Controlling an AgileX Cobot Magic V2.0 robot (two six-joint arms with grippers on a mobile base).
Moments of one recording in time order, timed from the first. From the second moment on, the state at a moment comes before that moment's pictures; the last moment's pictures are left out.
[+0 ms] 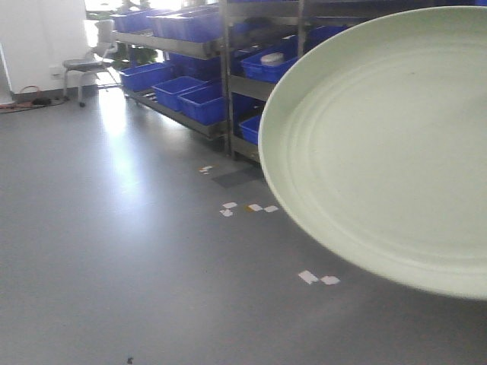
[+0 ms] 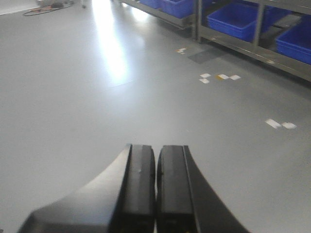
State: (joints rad) left arm -0.04 -0.01 0.00 0.22 0.35 -0.18; right arm 0.26 0.58 -0.29 -0.24 0.08 0.57
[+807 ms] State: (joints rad) left arm -0.04 -0.01 0.00 0.22 0.35 -0.18; right arm 0.26 0.58 -0.29 -0.24 0.08 0.57
